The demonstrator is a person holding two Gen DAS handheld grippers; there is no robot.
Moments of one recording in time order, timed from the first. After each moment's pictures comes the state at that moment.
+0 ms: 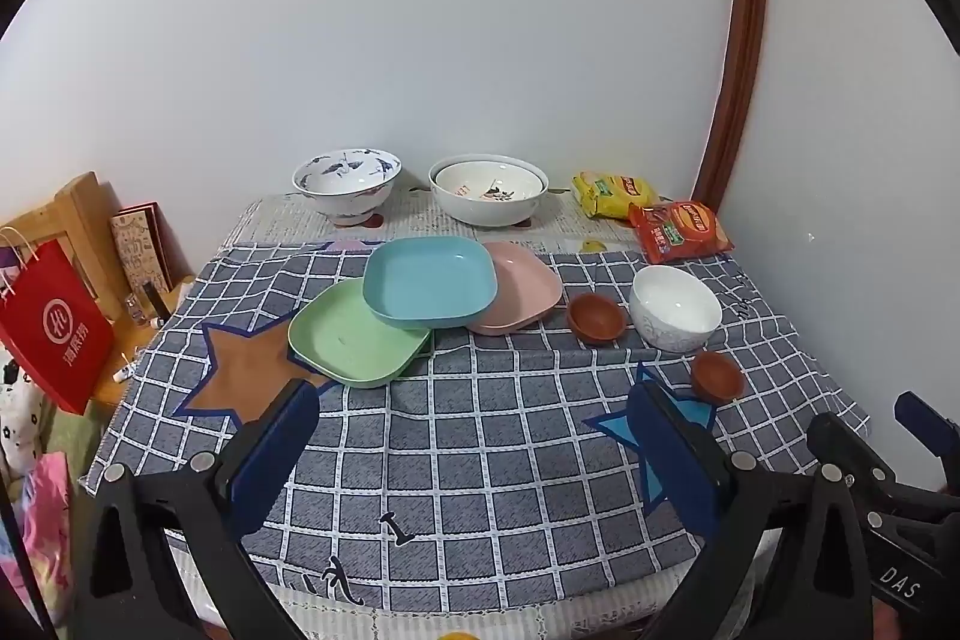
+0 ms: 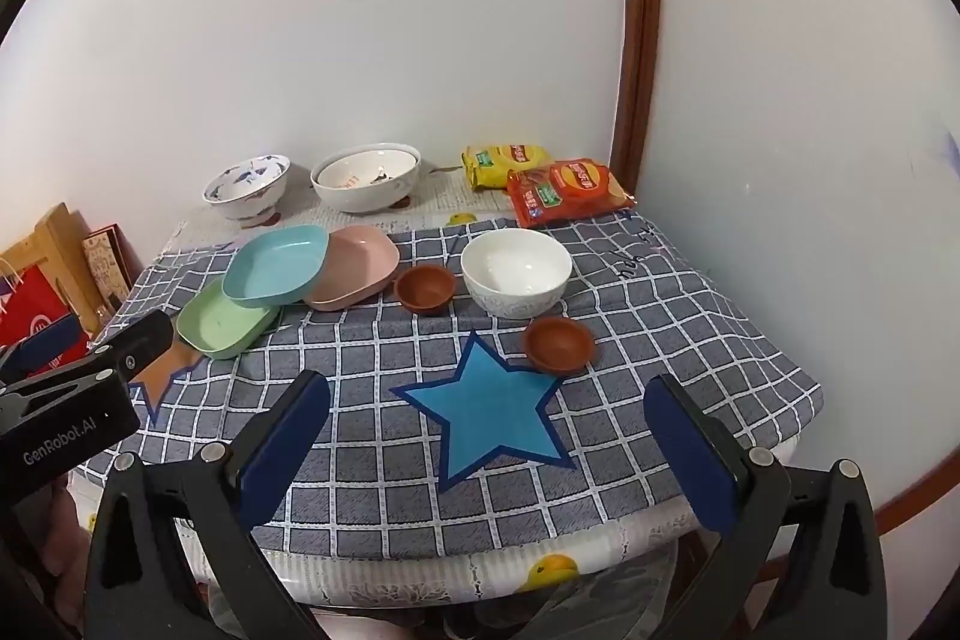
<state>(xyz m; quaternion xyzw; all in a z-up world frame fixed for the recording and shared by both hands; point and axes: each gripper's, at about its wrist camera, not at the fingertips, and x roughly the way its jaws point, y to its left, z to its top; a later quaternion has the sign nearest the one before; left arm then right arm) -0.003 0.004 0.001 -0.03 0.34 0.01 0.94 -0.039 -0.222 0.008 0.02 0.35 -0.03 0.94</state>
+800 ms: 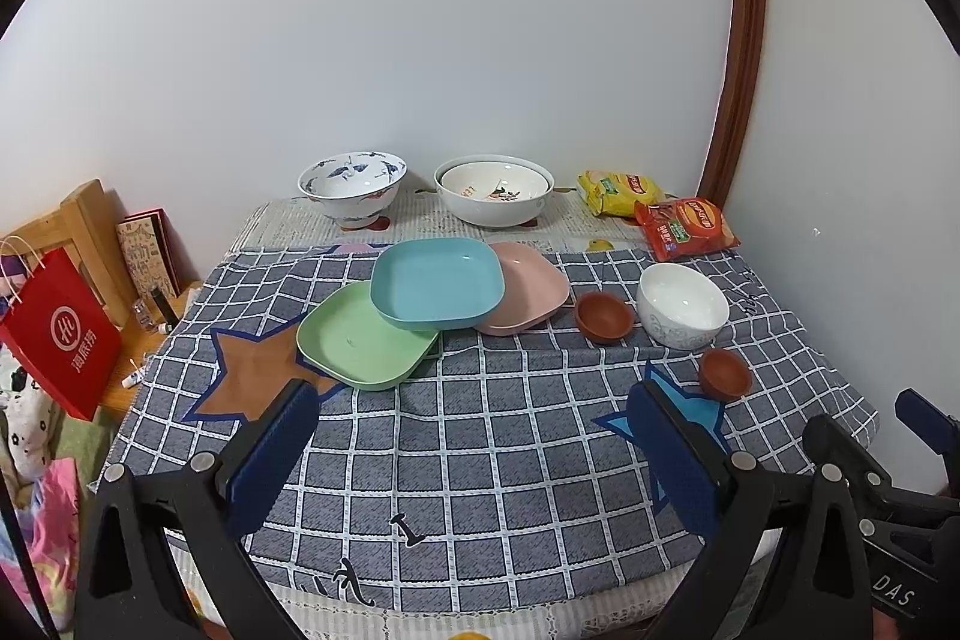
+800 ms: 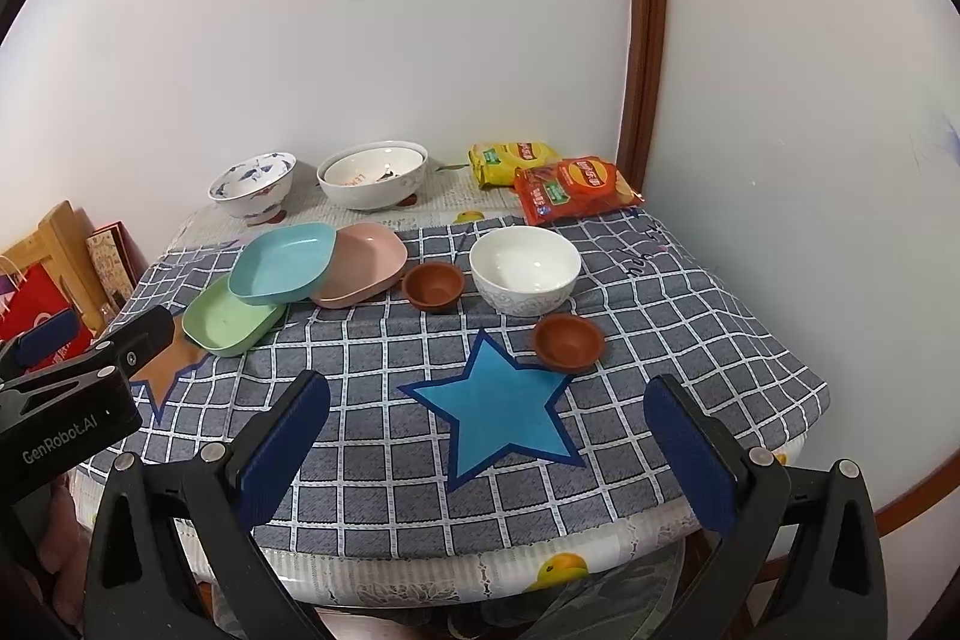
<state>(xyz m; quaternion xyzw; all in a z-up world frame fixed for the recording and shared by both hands) -0.007 0.002 -0.002 -0.01 0.33 0.02 0.94 -0.036 -0.216 0.000 0.02 0.35 -0.02 0.94</state>
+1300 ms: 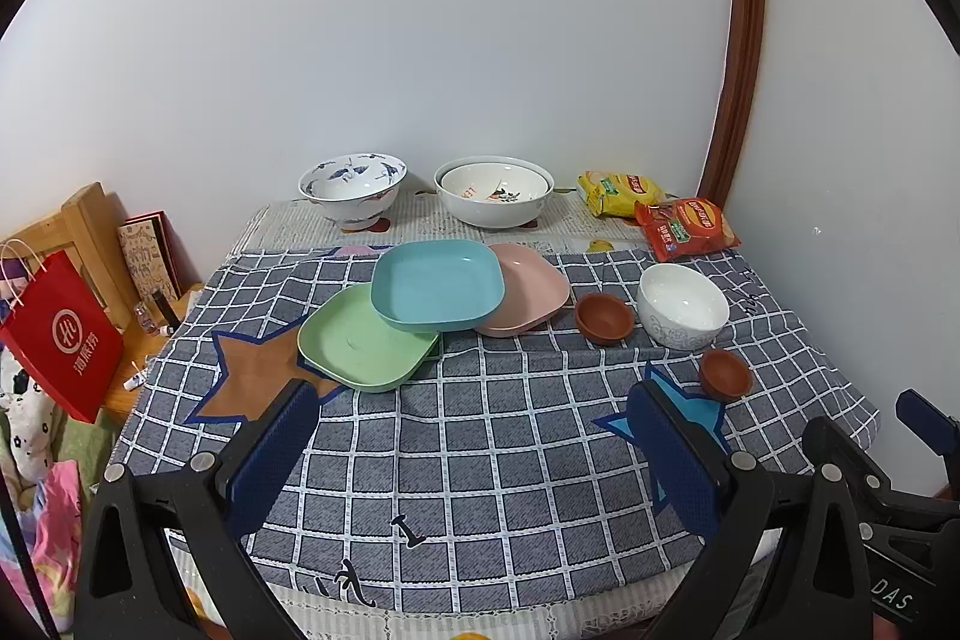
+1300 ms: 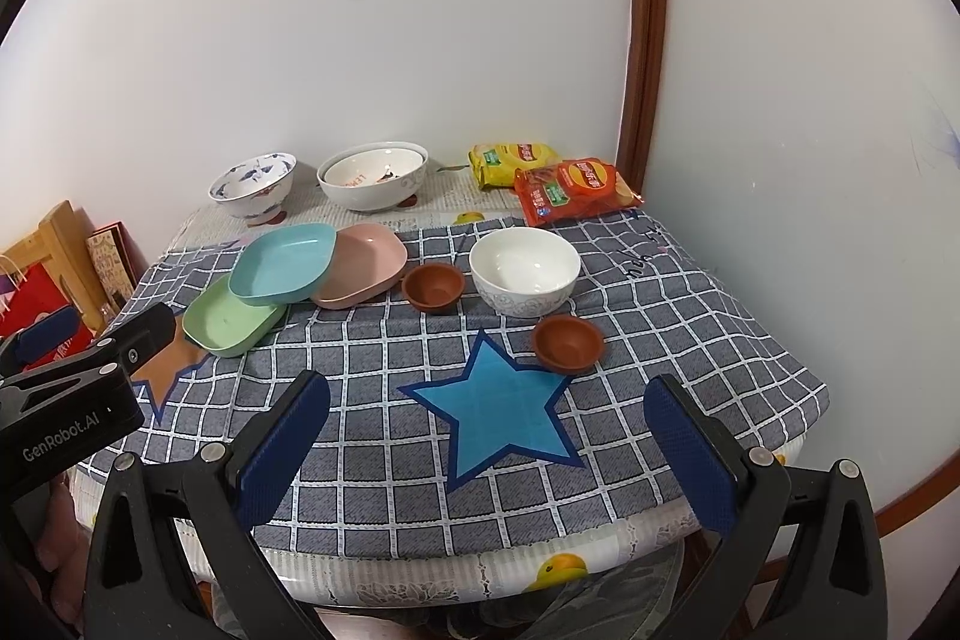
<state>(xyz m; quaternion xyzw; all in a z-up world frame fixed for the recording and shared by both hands) -0.007 0.002 -0.001 -0.01 0.33 0.02 0.94 -0.037 -0.217 0.001 0.02 0.35 -0.02 0.94</state>
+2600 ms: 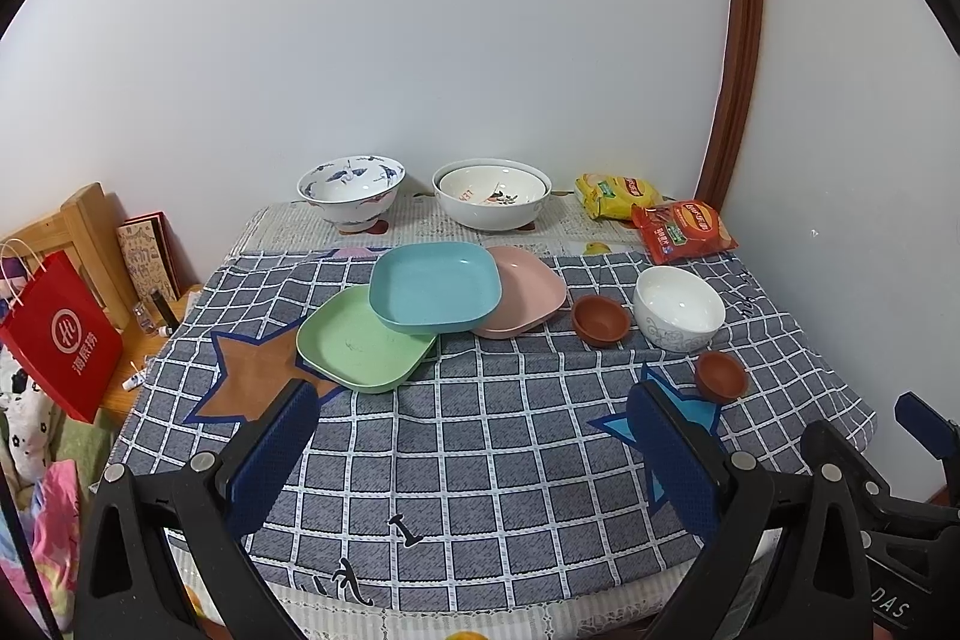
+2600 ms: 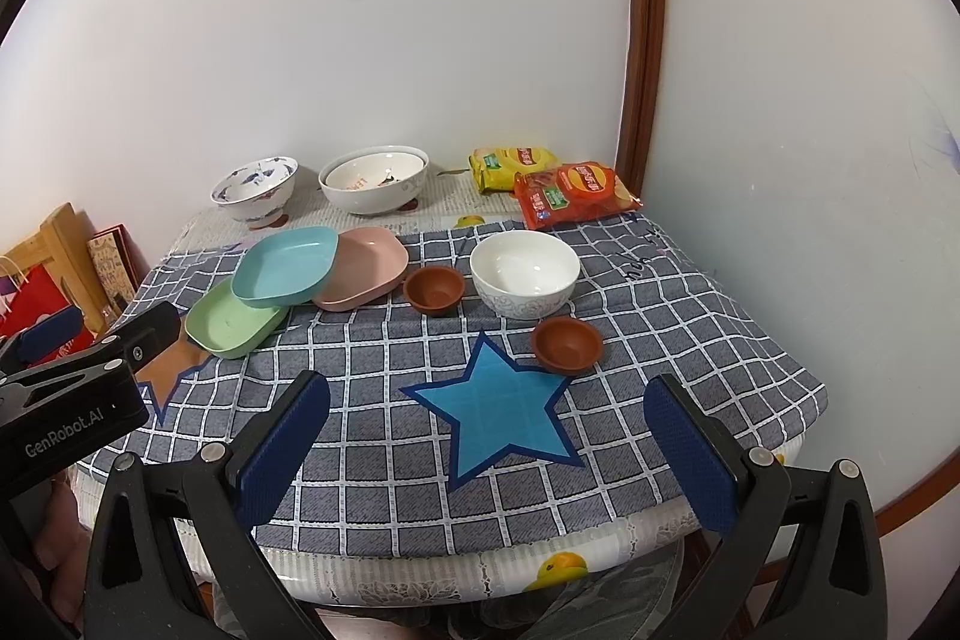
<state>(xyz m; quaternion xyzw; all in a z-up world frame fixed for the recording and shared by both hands) -0.008 0.000 0.003 -0.01 0.33 0.02 0.94 -0.042 -0.217 0.004 0.02 0.34 -0.02 0.94</state>
